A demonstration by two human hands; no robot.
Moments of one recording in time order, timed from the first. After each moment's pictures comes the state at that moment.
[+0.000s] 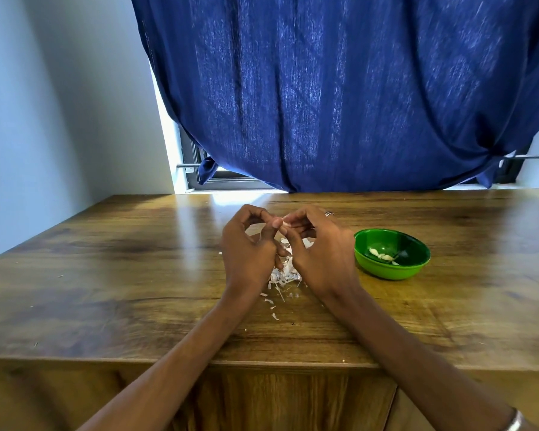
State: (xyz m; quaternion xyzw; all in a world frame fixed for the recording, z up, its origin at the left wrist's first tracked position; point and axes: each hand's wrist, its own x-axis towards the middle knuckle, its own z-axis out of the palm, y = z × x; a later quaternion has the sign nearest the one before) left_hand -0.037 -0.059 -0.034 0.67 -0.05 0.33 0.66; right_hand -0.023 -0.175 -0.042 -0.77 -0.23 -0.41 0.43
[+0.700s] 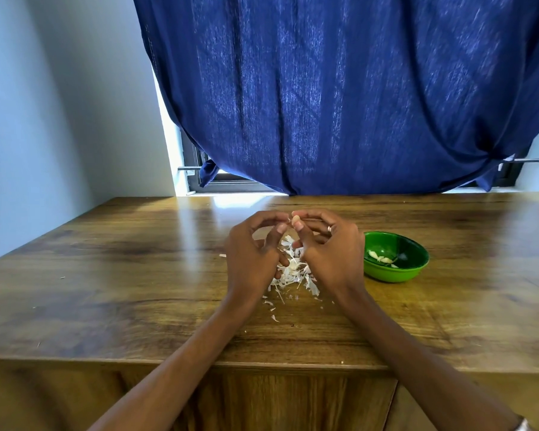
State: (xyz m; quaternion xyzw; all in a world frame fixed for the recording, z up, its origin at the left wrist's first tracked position) left_hand -0.044 -0.057 -0.035 0.73 -0.09 0.33 0.59; right_hand -0.023 -0.183 -0.036 -0.73 -0.15 -0.31 0.58
